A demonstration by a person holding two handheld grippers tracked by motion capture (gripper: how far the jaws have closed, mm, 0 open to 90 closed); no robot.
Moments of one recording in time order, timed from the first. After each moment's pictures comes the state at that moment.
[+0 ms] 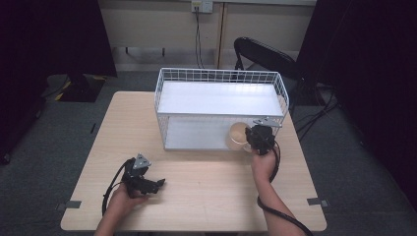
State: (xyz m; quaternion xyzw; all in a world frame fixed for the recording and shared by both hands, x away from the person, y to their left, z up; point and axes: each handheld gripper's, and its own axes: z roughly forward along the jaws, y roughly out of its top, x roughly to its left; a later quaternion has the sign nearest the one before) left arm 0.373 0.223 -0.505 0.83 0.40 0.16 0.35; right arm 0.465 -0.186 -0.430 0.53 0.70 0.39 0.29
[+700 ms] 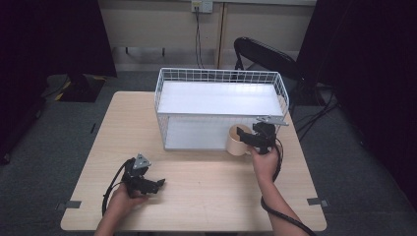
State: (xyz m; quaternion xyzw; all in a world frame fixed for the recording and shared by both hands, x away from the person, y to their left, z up) left arm 0.373 0.223 -0.505 0.83 0.40 0.16 0.35; right arm 0.459 -0.191 -0.415 0.51 0.69 0.45 0.24
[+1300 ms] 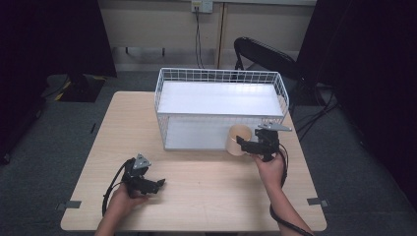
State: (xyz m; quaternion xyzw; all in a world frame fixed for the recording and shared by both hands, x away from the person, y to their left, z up) left arm 0.373 0.223 -0.505 0.83 0.40 0.16 0.35; right arm 0.439 -0.197 -0.419 0.47 0.72 0.45 0.22
